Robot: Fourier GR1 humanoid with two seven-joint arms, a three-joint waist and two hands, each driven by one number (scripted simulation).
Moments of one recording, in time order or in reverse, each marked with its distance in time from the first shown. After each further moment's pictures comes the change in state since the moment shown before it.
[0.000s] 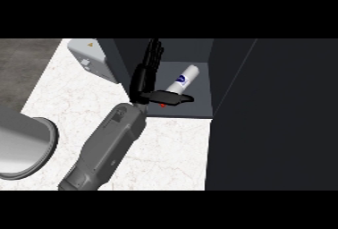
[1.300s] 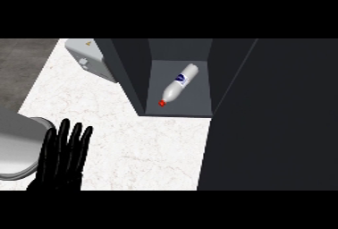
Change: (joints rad) left arm 1.042 0.319 -0.227 -1.355 -0.016 0.109 0.214; right arm -0.024 -0.180 0.124 -0.104 0.155 0.143 0.089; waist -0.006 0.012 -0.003
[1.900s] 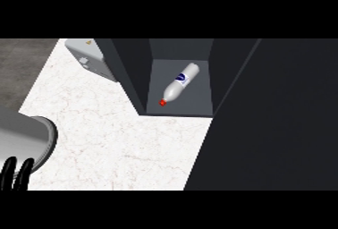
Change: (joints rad) left arm 0.340 0.138 0.192 -0.191 0.161 -0.174 -0.105; right arm -0.049 0.025 0.203 -0.060 0.240 -0.016 0.130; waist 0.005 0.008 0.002
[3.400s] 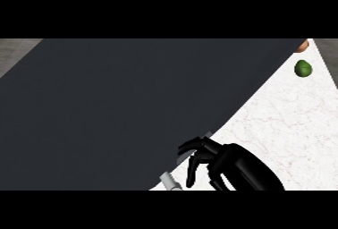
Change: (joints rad) left arm 0.306 0.117 0.389 0.036 0.309 -0.441 -0.116; right arm -0.588 0.145 -0.143 0.279 -0.411 -0.239 0.328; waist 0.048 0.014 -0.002
